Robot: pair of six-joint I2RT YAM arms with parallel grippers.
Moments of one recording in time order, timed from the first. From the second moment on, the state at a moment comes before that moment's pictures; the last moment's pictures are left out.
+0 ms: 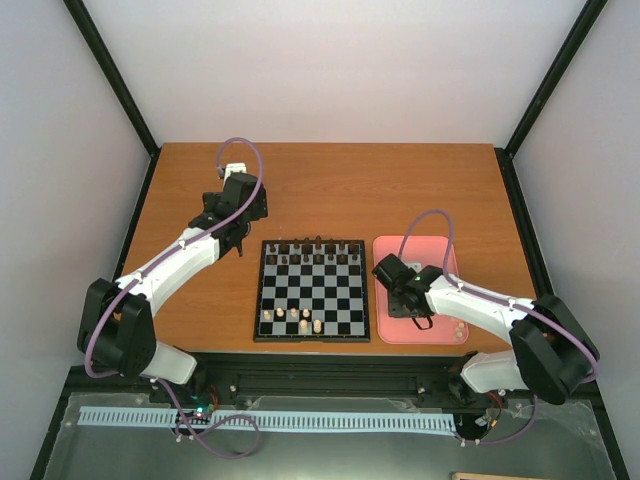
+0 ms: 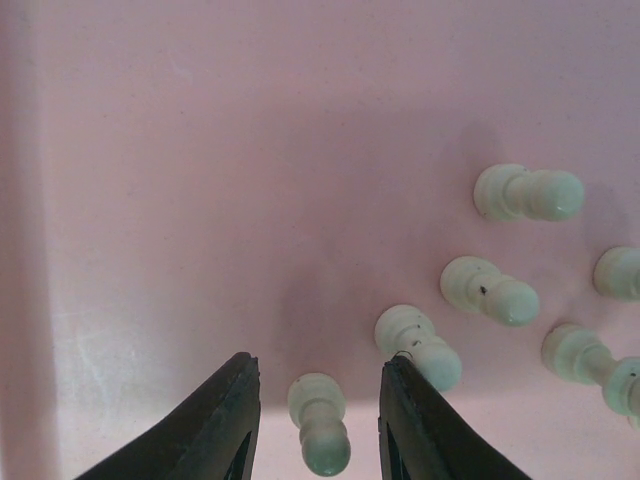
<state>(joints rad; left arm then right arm) -0.42 1.44 1.04 -0.26 -0.58 -0.30 0.71 1.32 0.66 -0.74 0.30 0.67</state>
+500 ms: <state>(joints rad) -0.42 1.45 1.05 -0.26 -0.58 -0.30 0.70 1.32 0.65 -0.73 0.28 0.67</state>
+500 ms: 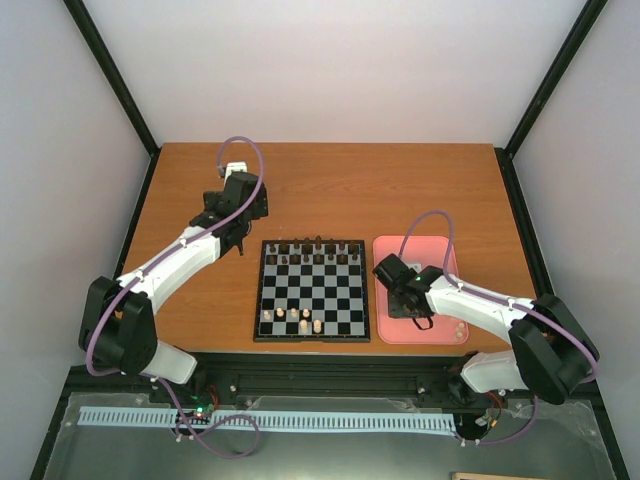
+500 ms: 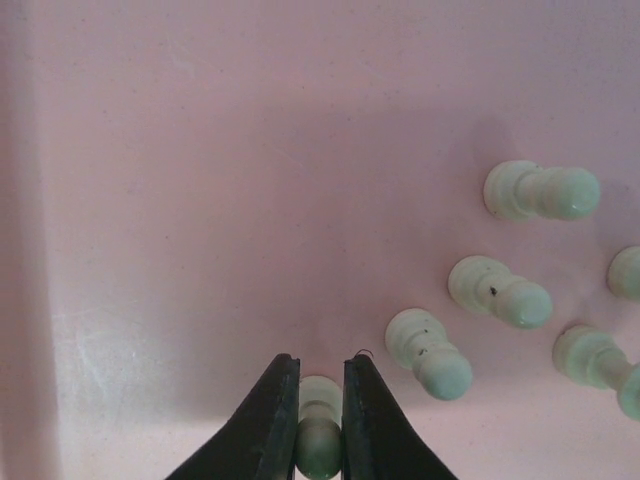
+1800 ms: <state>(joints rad) -0.42 1.47 1.06 -0.26 -0.58 -0.30 1.06 1.74 1.22 -0.70 0.05 0.50</state>
